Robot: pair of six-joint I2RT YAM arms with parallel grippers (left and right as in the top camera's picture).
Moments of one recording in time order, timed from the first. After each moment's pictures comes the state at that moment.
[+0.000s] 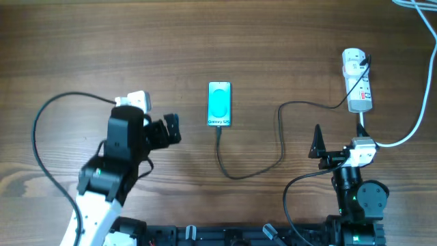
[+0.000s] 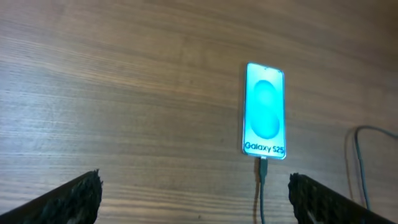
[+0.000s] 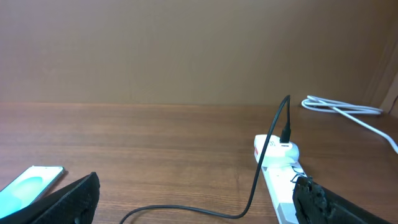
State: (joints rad) left arm -0.23 0.90 0.69 -0.55 0.01 -0.40; right arm -0.04 0.02 0.01 0.00 -0.07 -0.01
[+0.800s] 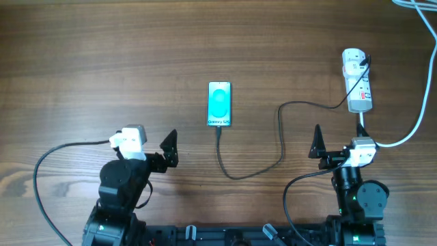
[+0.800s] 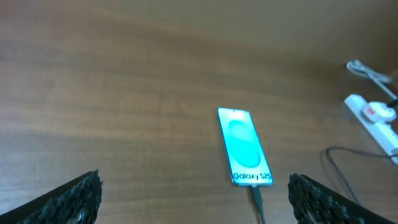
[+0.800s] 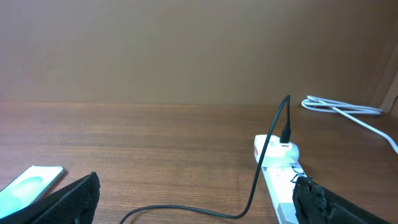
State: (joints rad) left arm -0.20 0.38 0.24 -0.20 0.06 -0.31; right arm -0.04 0.02 0.01 0.00 -0.07 -0.01
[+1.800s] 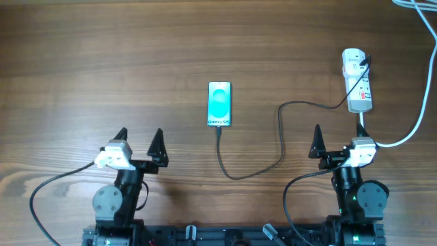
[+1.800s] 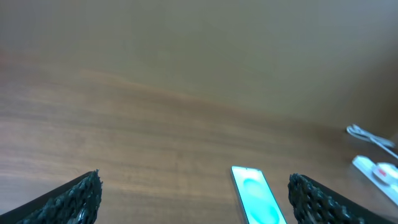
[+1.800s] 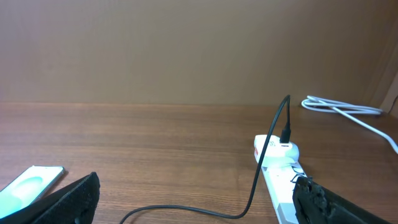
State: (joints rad) left arm -0.06 0.02 0.01 -0.02 0.08 -0.30; right arm -0.04 0.02 0.01 0.00 -0.07 -0.01
